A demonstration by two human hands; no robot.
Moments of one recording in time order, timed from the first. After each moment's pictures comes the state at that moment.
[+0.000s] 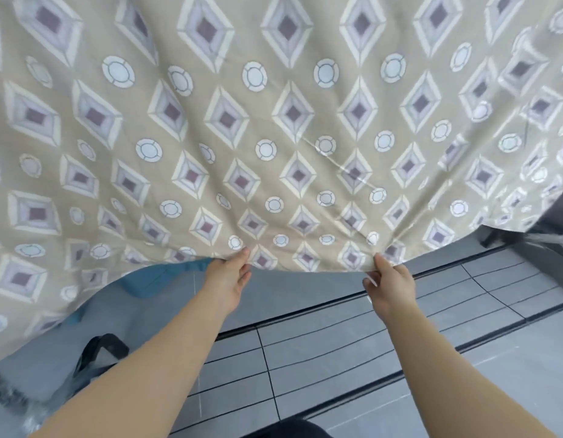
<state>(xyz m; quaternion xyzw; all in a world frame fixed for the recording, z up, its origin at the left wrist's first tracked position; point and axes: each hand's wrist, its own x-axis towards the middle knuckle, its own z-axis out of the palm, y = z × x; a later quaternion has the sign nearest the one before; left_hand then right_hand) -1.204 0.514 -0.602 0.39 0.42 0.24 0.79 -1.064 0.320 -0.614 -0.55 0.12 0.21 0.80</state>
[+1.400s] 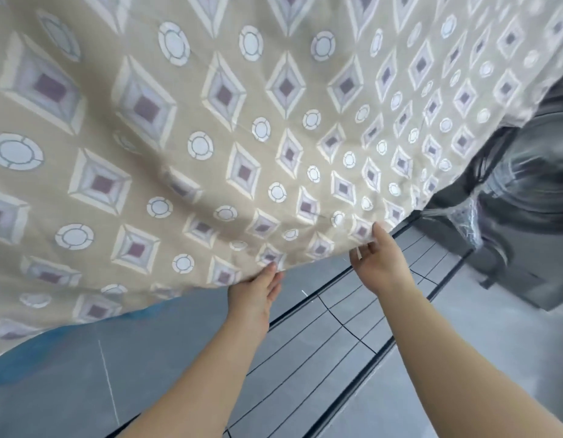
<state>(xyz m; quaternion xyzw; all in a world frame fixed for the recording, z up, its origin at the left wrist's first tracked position) -1.102 0.473 -0.631 0.35 0.30 0.12 0.88 -0.998 0.320 -0.591 -0.43 0.16 0.14 0.88</state>
